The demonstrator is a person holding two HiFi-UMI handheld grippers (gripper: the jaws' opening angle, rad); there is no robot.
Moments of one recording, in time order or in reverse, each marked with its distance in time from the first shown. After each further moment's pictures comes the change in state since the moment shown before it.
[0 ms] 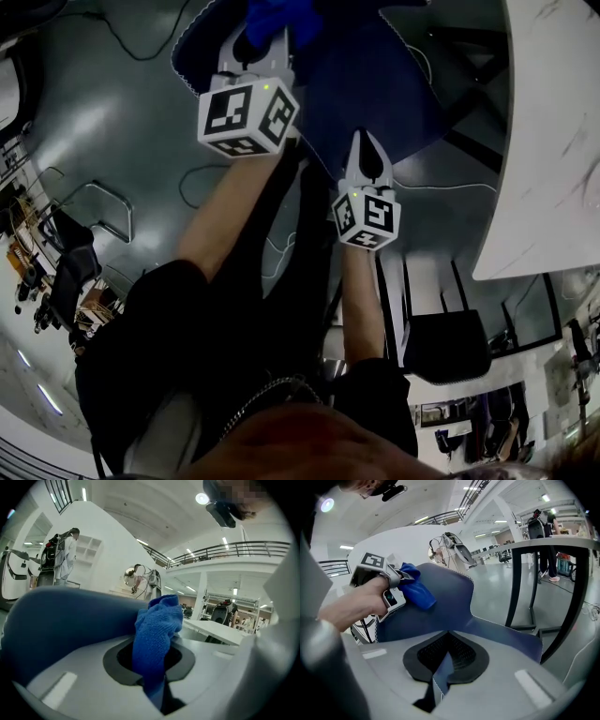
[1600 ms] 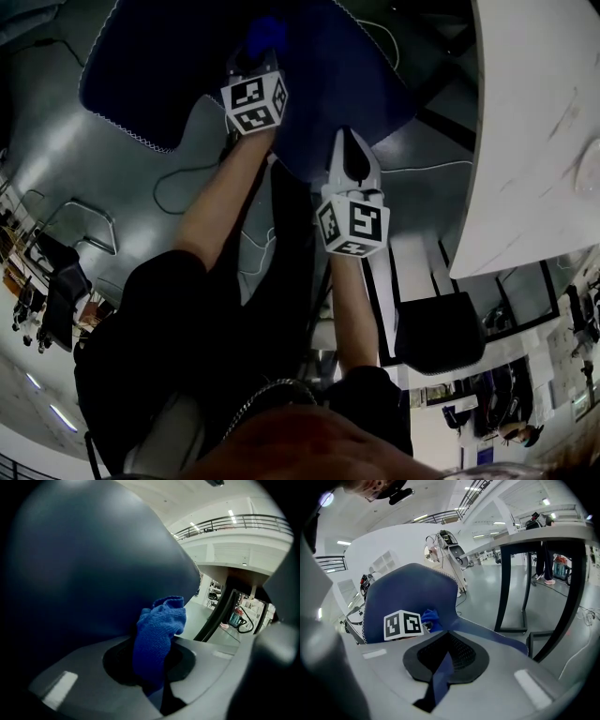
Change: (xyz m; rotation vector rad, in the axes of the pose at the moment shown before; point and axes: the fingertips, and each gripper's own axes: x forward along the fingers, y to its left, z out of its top) left arm 0.054 0.008 -0.240 0.074 0.246 0.118; right arm -0.007 -0.073 0.001 -0.019 0.010 -0.054
